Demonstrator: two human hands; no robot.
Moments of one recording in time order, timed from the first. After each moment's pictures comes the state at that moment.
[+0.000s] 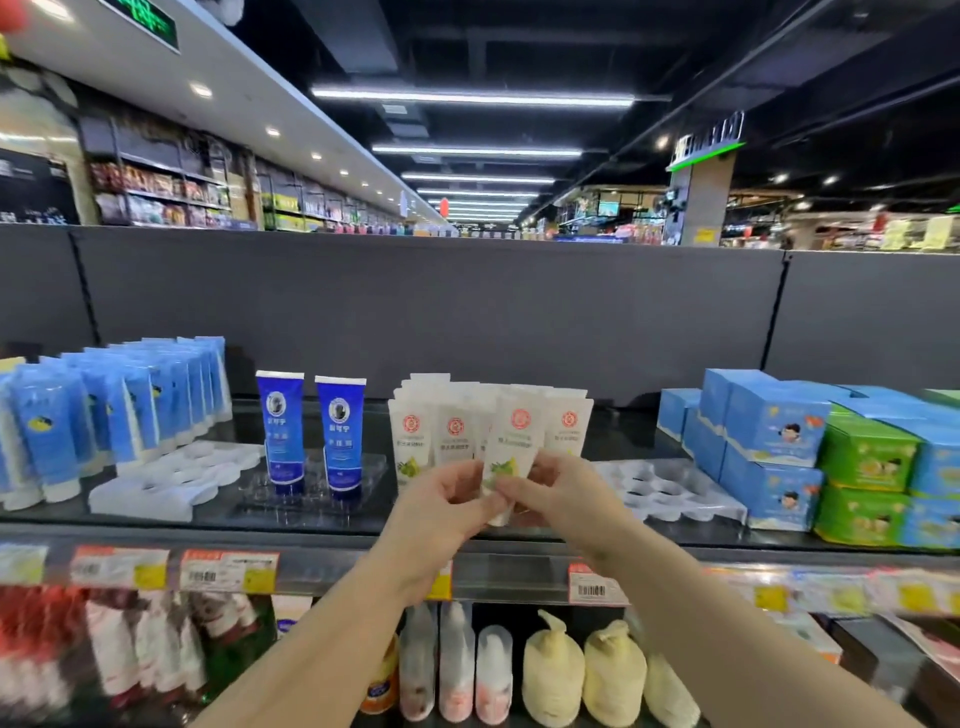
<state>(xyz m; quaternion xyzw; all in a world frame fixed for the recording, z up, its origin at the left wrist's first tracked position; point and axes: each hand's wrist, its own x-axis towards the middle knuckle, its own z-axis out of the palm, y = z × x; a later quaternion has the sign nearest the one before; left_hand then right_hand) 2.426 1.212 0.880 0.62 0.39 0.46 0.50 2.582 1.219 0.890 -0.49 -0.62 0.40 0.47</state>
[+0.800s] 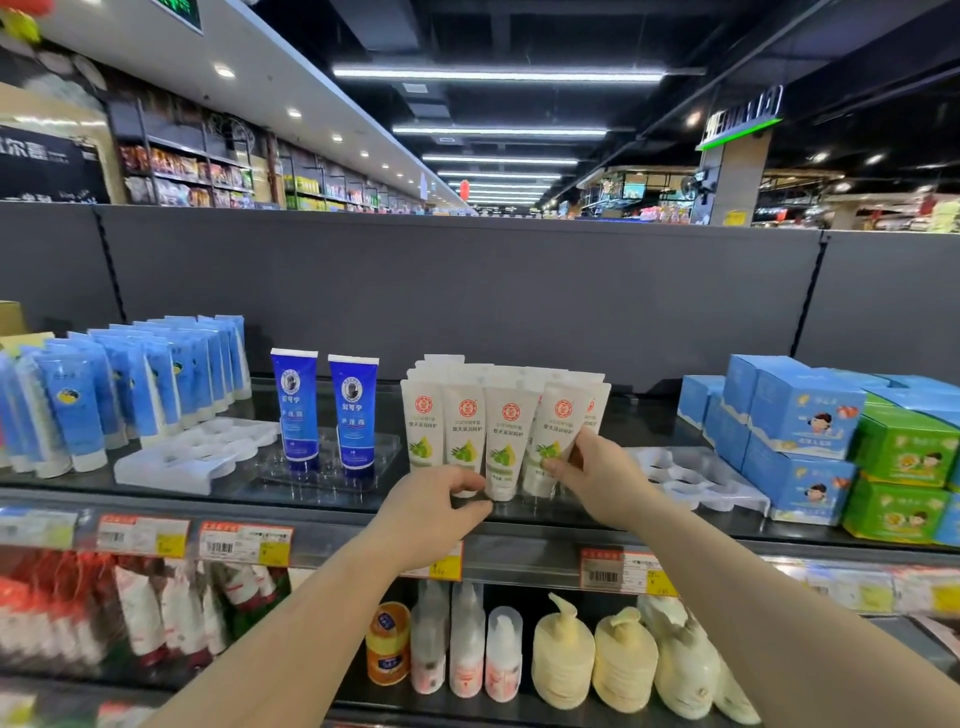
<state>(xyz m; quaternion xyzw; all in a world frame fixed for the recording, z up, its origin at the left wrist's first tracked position) 2.404 1.237 0.862 0.77 0.53 0.29 0.22 2.617 1.262 0.877 -0.61 -0.71 0.19 0.31</state>
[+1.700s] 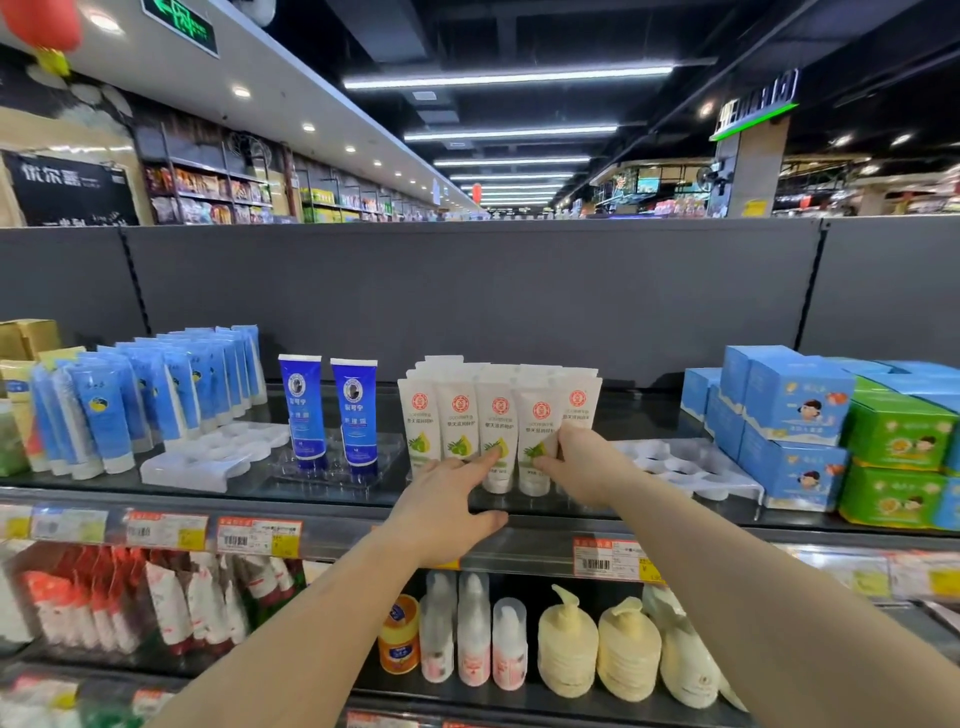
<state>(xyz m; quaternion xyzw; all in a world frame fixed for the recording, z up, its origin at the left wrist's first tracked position) 2.420 1.244 0.854 0.80 0.56 0.18 0.10 2.611 1.268 0.883 -0.64 -0.71 0.17 0.23</state>
